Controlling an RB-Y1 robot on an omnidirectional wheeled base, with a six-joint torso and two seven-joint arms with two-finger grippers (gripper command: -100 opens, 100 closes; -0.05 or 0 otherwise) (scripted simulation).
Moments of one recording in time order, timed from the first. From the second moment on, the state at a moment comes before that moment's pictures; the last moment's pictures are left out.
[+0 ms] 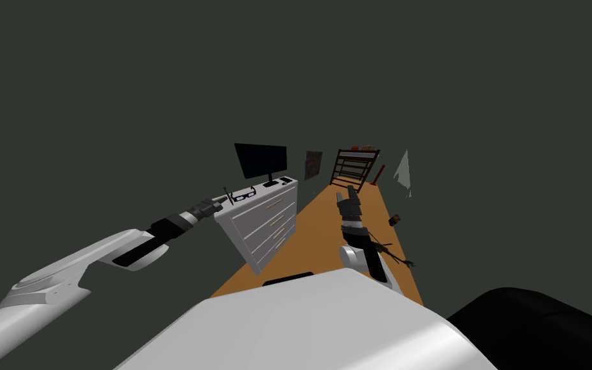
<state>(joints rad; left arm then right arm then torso) 0.09 1.05 0.02 -1.62 -0.34 -0.43 -0.16 0.47 -0.03 -0.06 -2.30 -0.06 -0.40 0.05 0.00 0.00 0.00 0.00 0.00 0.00</state>
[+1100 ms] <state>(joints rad) 0.09 1.05 0.02 -1.62 -0.34 -0.43 -0.16 0.47 -0.03 -0.06 -2.30 -0.06 -0.40 0.05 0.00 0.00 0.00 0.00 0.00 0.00</state>
